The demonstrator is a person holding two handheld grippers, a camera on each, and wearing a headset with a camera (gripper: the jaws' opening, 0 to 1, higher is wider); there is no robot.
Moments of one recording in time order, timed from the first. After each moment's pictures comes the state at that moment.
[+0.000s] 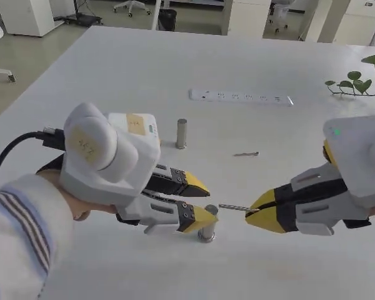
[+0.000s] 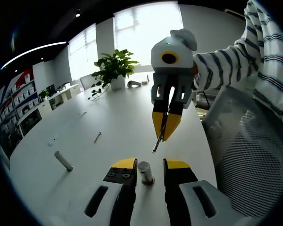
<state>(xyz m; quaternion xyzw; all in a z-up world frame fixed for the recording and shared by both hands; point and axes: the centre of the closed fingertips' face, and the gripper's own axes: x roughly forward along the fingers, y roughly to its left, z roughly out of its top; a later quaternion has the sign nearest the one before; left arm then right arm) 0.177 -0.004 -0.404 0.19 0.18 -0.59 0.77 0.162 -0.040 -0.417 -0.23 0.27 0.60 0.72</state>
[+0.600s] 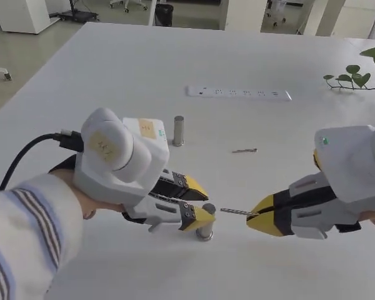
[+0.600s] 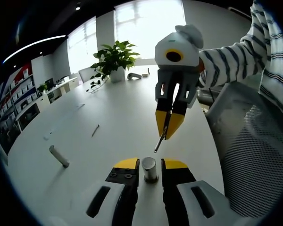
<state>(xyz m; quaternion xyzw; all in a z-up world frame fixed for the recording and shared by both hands) 0.188 -0.007 -0.423 0.19 0.21 -0.59 0.76 0.168 -0.046 -0.438 -0.22 0.29 0.58 0.73</state>
